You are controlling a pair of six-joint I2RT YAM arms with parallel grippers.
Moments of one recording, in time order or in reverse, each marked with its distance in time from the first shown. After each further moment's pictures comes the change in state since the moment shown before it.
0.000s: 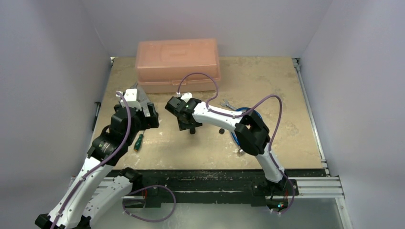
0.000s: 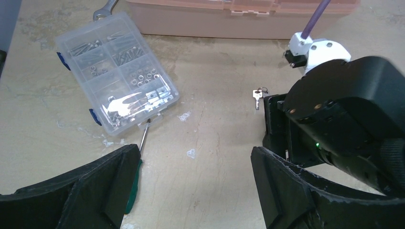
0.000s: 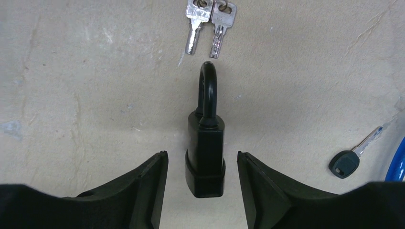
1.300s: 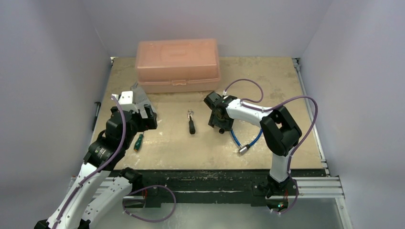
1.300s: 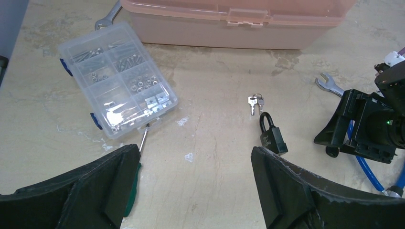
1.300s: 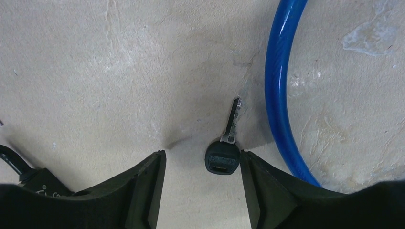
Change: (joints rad) left arm 0.000 -0.058 -0.016 0.008 0.000 0.000; right arm -0.291 -0.310 -0.542 0.165 -0.129 0.273
